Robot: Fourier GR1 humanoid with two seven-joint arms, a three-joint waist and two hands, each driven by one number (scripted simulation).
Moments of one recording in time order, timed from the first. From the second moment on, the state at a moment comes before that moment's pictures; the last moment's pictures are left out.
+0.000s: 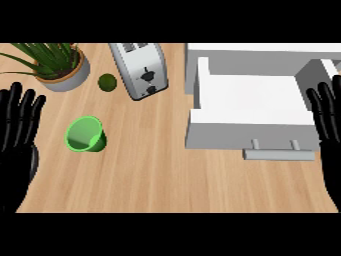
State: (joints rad) left arm 0.02 0.08 -0.01 -2.10 0.01 0.00 0.02; right arm -0.02 -0.11 0.04 -2.10 -0.03 -0.02 0.01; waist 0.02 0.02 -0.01
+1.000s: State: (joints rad) left arm 0.04 0.03 0.06 -1.87 0.19 -0.01 -0.05; right arm -0.02 -0.15 -0.01 -2.03 0.02 0.06 0.02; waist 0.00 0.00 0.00
